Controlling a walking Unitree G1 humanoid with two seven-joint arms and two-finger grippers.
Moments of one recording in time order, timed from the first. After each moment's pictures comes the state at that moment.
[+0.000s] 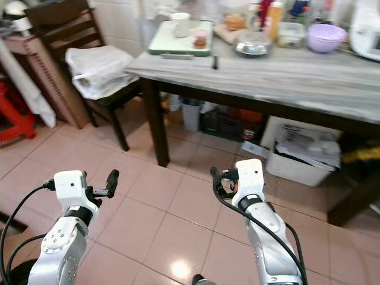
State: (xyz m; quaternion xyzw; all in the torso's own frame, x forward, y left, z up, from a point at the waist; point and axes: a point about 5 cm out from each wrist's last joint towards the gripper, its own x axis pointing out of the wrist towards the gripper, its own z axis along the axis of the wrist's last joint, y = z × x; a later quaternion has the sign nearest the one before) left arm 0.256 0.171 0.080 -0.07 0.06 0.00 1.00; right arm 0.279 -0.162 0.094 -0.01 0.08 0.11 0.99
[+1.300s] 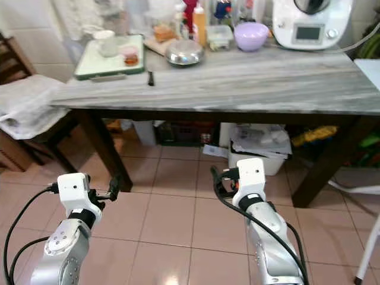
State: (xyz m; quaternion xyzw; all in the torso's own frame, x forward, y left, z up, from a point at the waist) left arm 0.254 0.166 0.075 -0.08 0.08 0.00 0.99; right arm 0.278 -0.162 0.097 -0.01 0.08 0.11 0.99
